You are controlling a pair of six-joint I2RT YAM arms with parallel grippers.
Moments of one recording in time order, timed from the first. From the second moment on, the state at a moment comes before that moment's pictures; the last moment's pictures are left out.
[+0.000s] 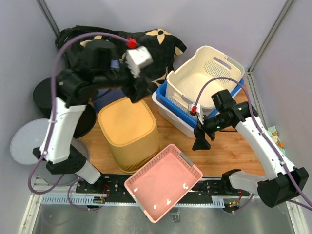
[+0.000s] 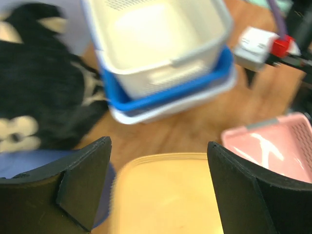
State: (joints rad) left arm -0.59 1.53 2.42 -1.27 0.28 0.31; right arm 0.36 1.16 1.20 -1.31 -0.82 -0.74
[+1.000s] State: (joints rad) left arm -0.18 1.22 2.18 -1.36 0.47 0.34; right arm 0.96 1.76 1.62 -0.86 -0.64 -0.60
